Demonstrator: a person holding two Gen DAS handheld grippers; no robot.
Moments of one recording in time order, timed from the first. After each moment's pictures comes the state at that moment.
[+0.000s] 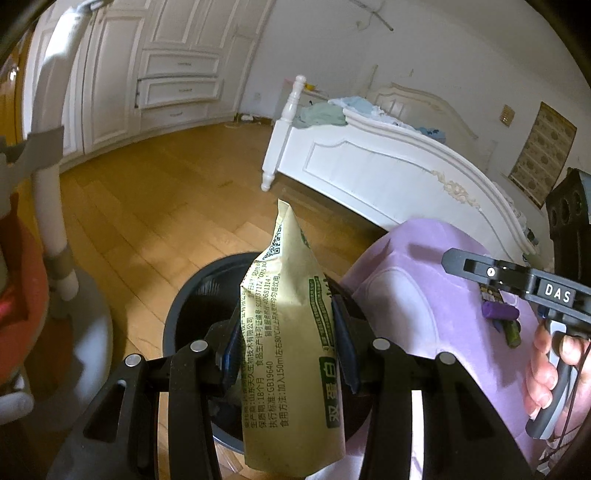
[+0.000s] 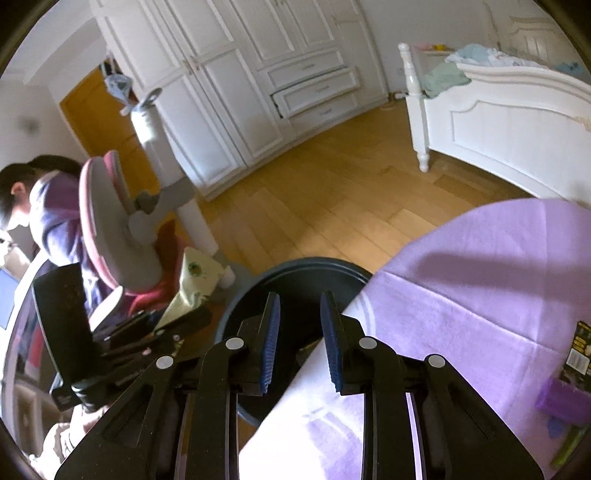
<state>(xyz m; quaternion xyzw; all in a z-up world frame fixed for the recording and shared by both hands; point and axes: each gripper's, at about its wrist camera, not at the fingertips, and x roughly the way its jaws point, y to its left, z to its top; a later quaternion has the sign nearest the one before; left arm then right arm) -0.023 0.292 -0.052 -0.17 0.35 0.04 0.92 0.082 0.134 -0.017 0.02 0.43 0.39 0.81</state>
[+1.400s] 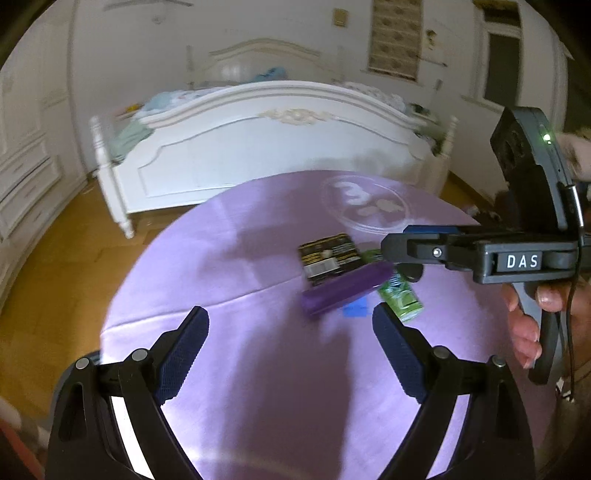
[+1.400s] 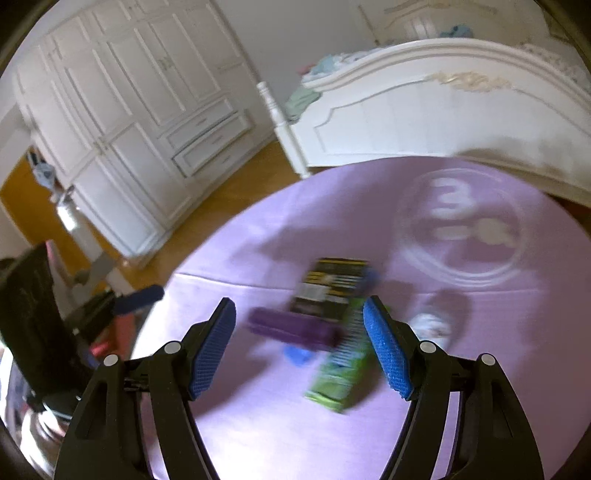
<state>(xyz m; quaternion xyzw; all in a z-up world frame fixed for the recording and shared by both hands) 0.059 0.042 -0.024 0.07 0.36 -0.22 0.91 0.086 -0.125 -0.038 0.11 0.41 0.22 0.88</state>
